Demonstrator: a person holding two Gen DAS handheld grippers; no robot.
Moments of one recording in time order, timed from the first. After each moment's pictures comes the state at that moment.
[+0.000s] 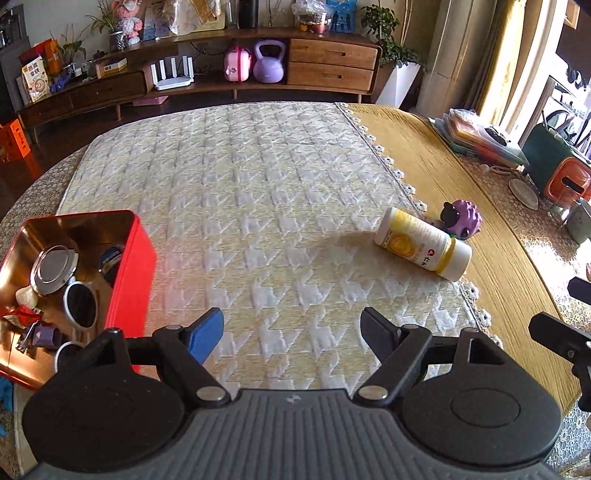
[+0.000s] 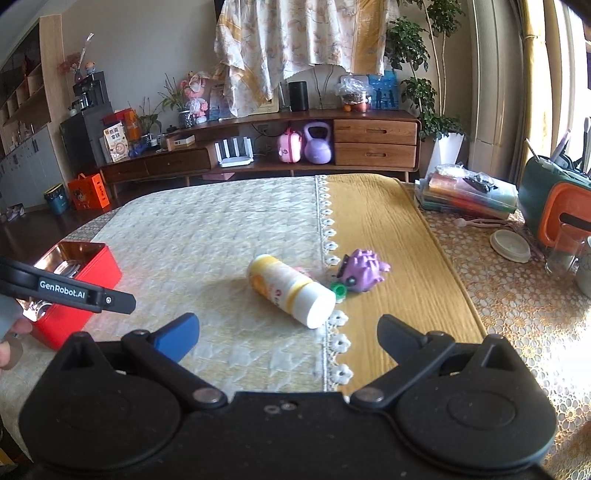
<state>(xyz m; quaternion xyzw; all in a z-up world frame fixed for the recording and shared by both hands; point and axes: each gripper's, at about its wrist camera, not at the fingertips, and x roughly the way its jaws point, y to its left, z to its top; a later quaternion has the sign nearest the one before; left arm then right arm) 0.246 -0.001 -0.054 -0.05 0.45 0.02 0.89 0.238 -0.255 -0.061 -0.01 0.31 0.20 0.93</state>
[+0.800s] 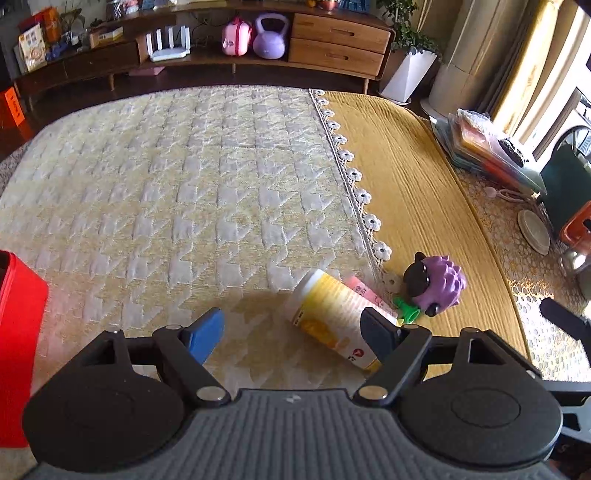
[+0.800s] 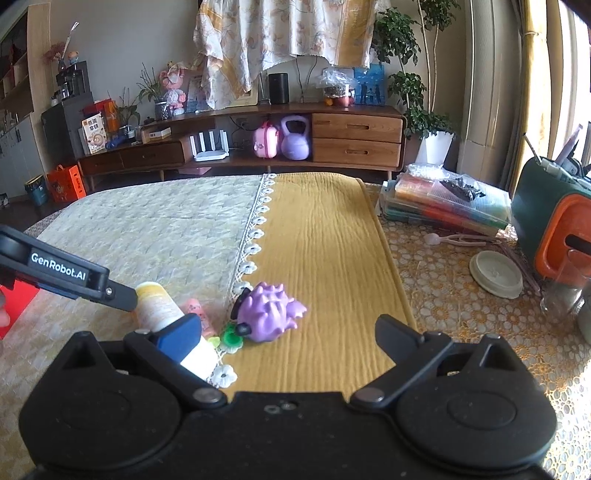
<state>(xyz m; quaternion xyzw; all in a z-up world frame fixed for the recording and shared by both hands) 0.368 -0.077 -0.079 -0.11 0.49 0.04 0.86 0.353 -0.301 -0.093 -0.03 0.32 0.19 0.93</state>
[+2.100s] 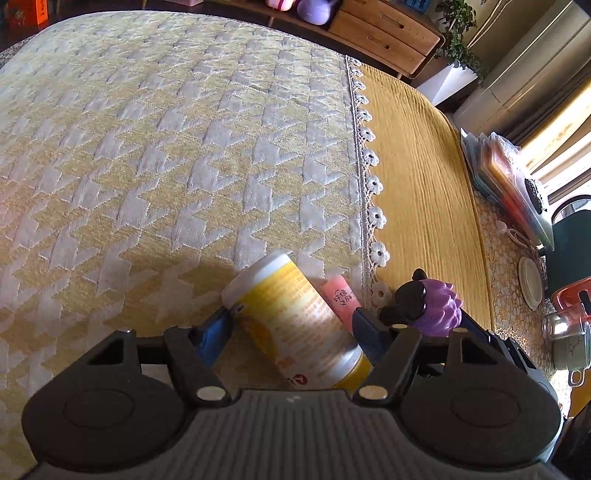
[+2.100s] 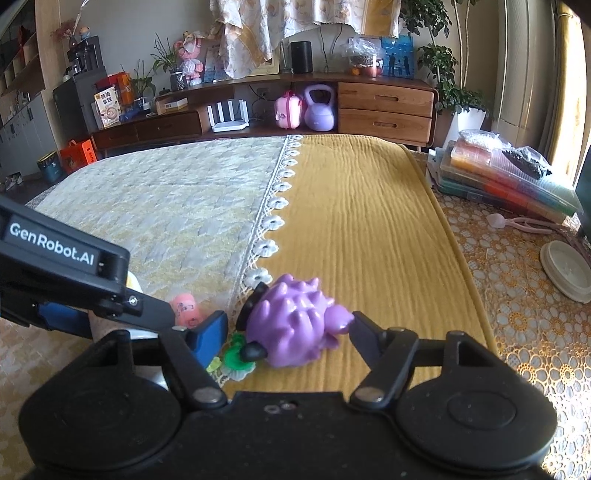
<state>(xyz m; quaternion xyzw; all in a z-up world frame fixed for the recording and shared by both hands) 0.396 -0.077 -0.117 -0.24 0.52 0.07 0.82 0.405 -0.263 -0.136 -0.04 0.35 0.22 0.91</state>
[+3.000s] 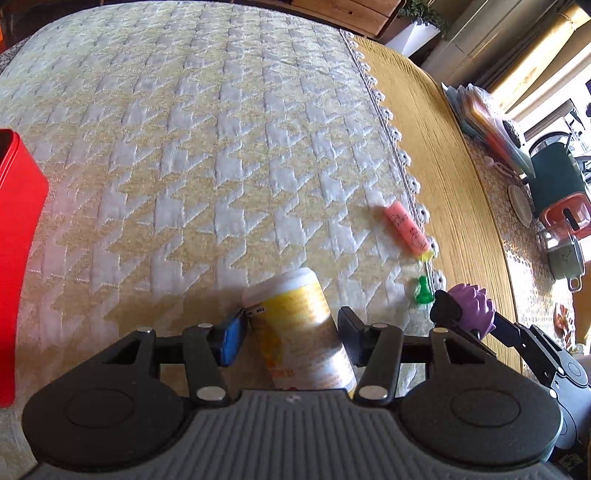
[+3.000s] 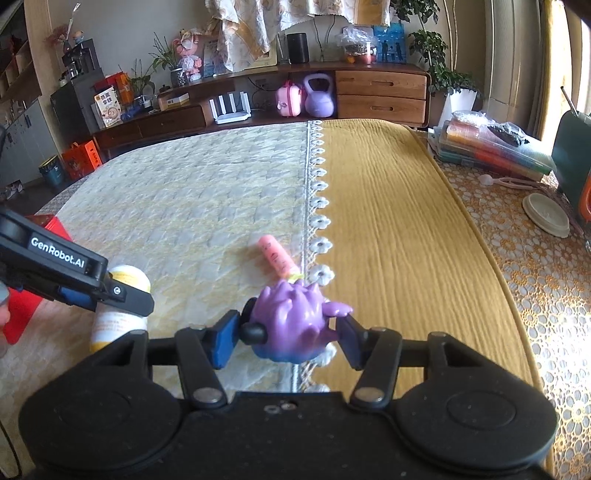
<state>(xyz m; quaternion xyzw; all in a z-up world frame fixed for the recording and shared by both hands) 0.326 -0.003 -0.111 -0.19 0.56 -0.02 0.81 0.308 -0.248 -0.113 -0.01 0.38 0.21 0.90</state>
